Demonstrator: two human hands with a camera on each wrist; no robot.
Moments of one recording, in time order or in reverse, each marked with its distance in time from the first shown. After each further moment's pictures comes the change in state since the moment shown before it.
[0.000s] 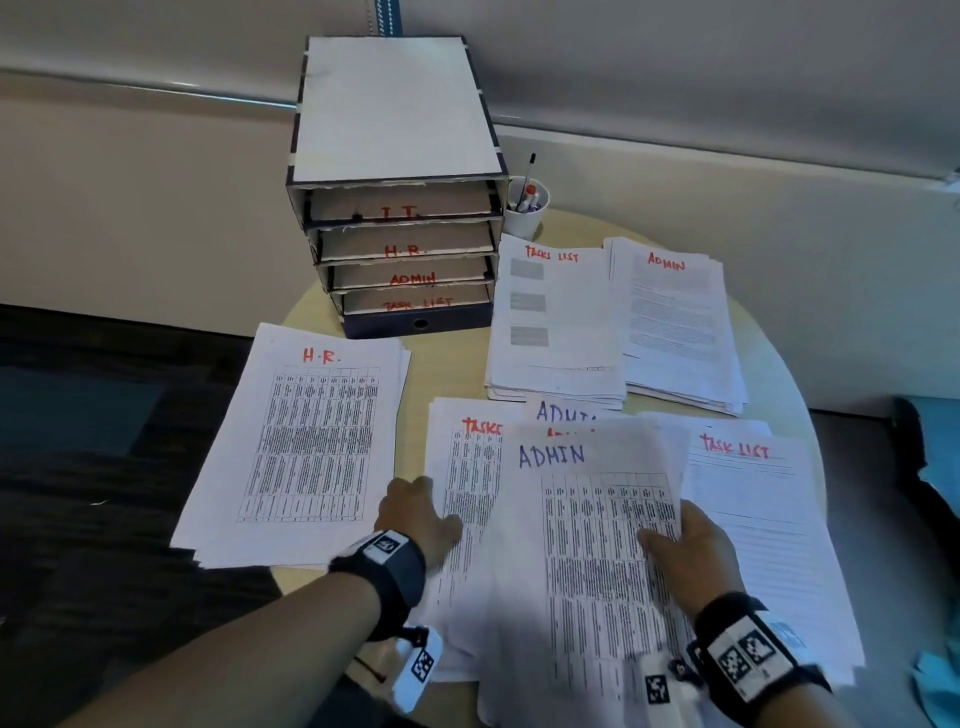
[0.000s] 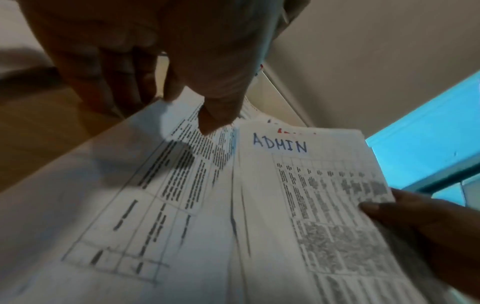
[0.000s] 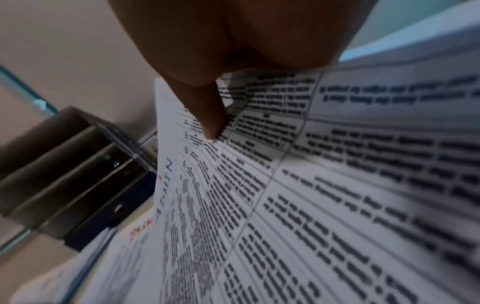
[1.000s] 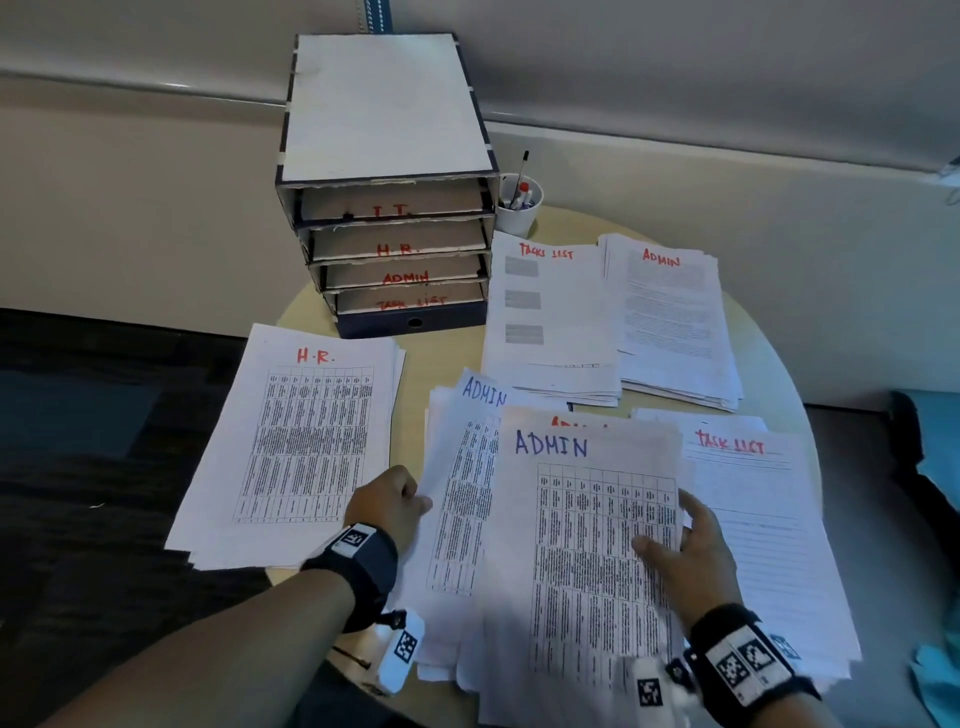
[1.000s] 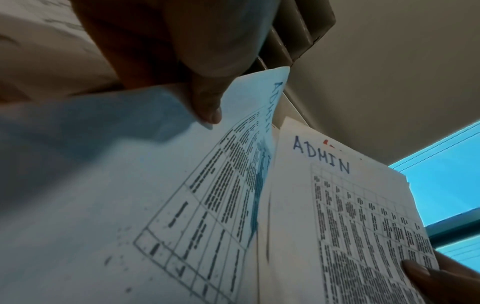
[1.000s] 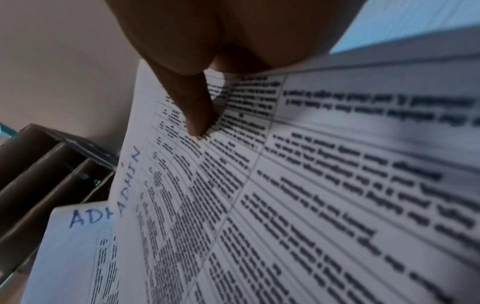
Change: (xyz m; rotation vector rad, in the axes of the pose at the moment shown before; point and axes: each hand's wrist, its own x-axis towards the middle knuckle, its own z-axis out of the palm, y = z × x) left_hand 0.007 -0.020 -0.012 -0.241 0.196 0.016; right_hand -0.001 0.026 0.004 0.211 -0.010 0.059
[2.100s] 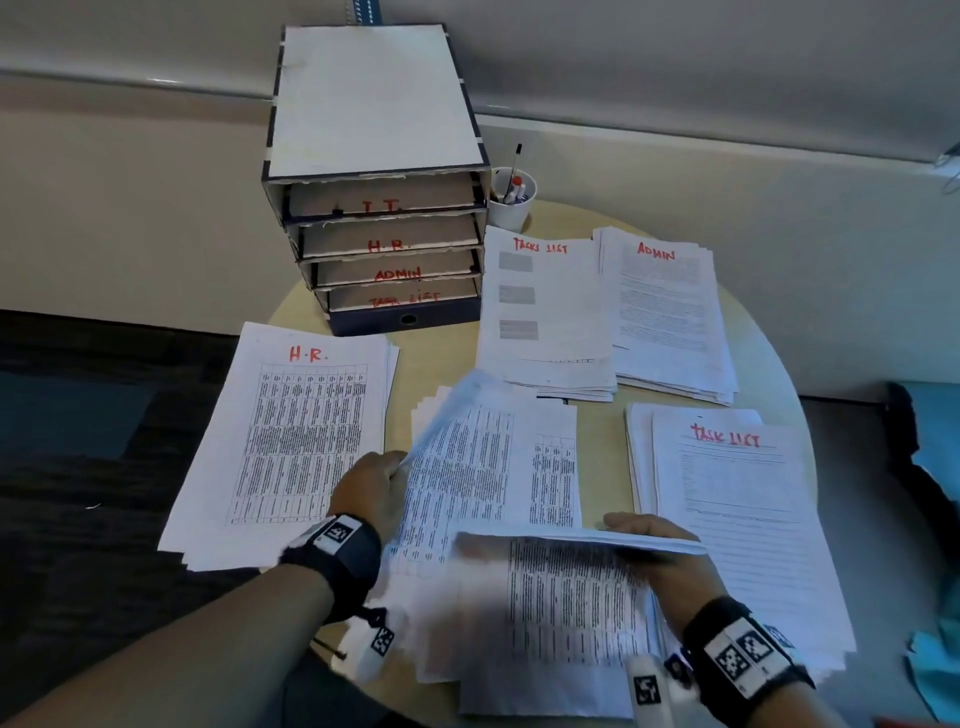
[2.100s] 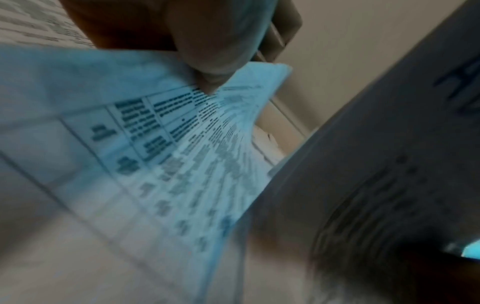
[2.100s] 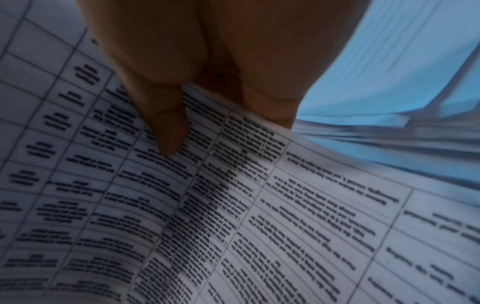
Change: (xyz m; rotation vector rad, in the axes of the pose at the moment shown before) left_hand 0.006 0.003 -0.016 0.100 0.032 0.195; right_hand 0.001 0.007 0.007 0.293 -0.260 -0.113
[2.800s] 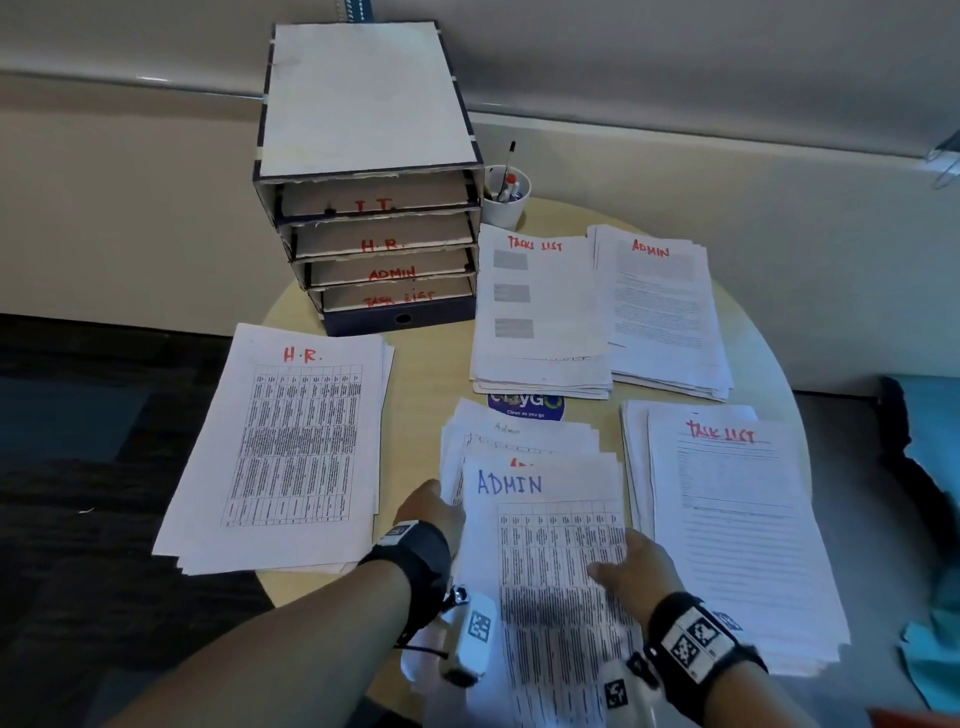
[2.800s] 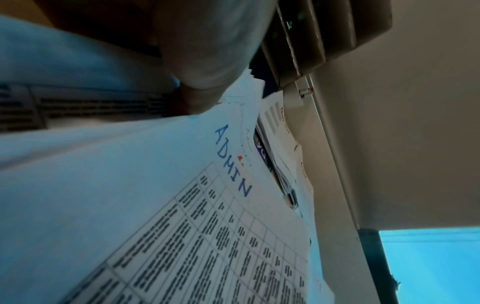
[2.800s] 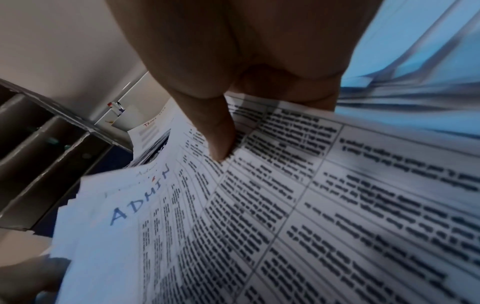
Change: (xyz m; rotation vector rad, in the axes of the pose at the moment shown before) left_hand -0.003 0.043 0.059 -0.162 -0.248 -0.405; right_hand 0.003 0.006 0.024 -0.626 0.040 0.357
